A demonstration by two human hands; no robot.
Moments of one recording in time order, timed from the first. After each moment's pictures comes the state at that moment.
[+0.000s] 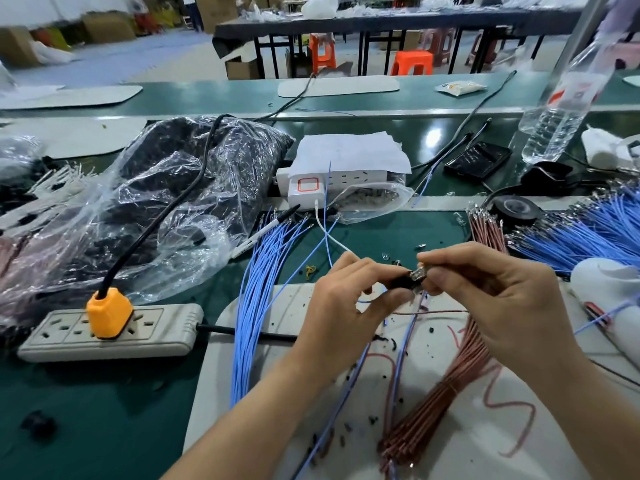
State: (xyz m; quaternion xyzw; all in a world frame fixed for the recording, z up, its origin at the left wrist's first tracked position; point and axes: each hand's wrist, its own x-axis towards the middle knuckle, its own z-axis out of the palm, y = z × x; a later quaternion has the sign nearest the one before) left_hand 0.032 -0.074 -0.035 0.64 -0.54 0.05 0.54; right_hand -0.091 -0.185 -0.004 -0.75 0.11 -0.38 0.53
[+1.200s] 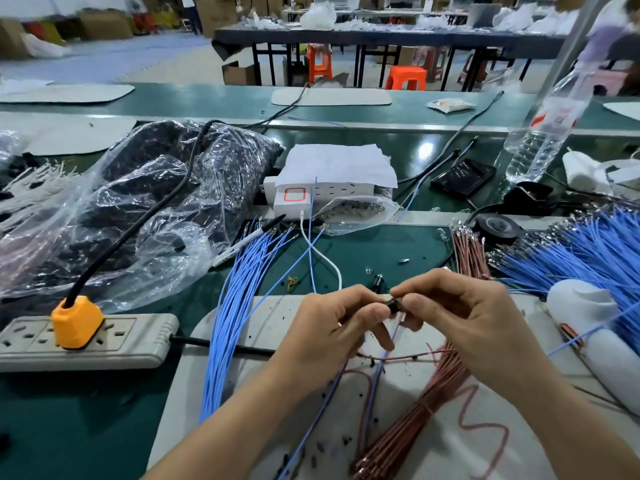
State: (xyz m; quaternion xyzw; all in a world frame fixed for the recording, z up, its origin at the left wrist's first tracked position) left_hand 0.031 -0.074 -0.042 0.60 -0.48 -0.23 0.60; right_hand -0.095 -0.198 -0.004 -0.78 0.13 -0.25 0.56
